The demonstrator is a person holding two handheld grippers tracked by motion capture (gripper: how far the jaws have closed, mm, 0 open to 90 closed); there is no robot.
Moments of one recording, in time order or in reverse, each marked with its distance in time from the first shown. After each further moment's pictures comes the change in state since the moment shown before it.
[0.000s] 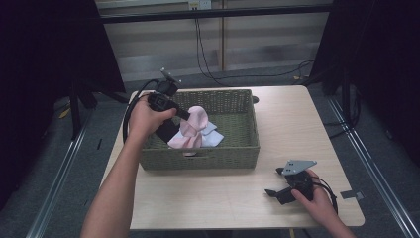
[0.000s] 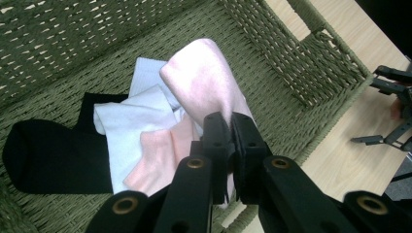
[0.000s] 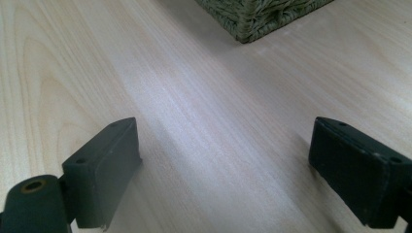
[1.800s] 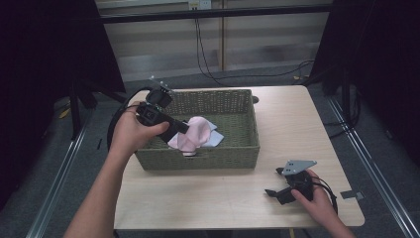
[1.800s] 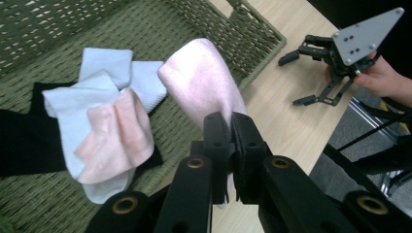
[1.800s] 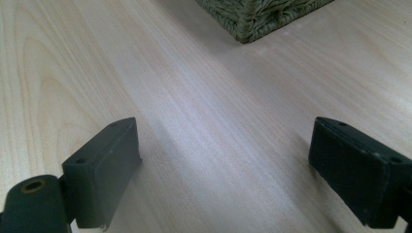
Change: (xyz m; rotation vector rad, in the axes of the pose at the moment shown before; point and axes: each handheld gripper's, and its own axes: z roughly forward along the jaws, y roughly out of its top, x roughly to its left) left arm -0.050 -0.034 -0.041 0.007 -0.095 0.123; right arm 0.000 0.000 0.000 0.003 0.001 0.001
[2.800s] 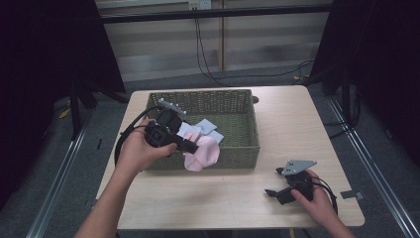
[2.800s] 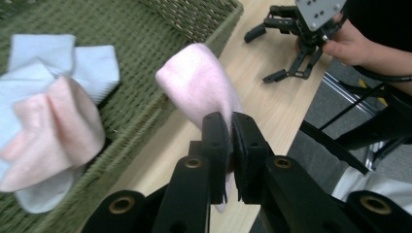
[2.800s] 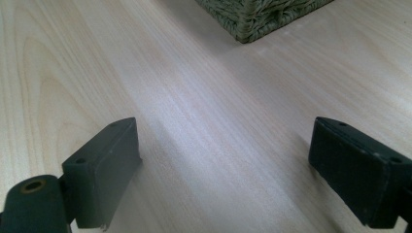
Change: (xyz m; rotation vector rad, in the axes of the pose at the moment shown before) left arm -0.030 -0.026 0.027 0.021 -0.085 0.070; right arm 0.000 0.000 0.000 0.000 0.000 0.000
